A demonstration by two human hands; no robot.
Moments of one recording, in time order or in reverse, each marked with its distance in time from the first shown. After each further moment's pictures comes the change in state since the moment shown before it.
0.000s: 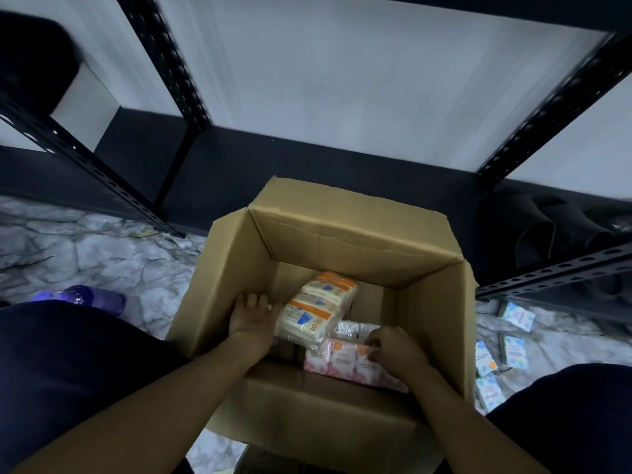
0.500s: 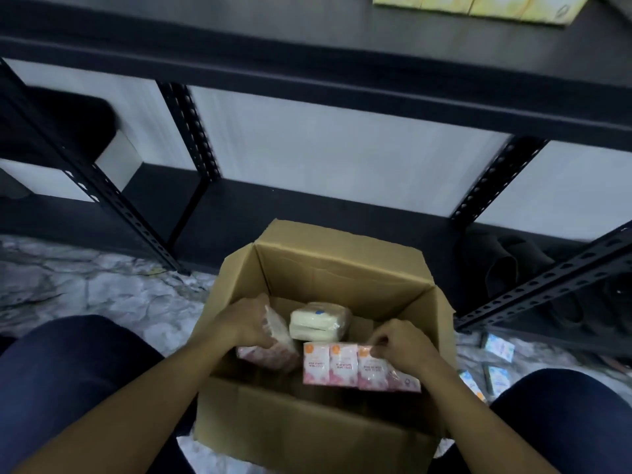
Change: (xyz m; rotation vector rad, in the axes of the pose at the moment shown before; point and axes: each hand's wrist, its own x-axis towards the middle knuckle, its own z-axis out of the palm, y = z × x) left_hand -0.051 -0.052 -0.069 -0.624 0.095 0.114; right_hand -0.066 -0.019 -0.087 0.057 0.169 -0.164
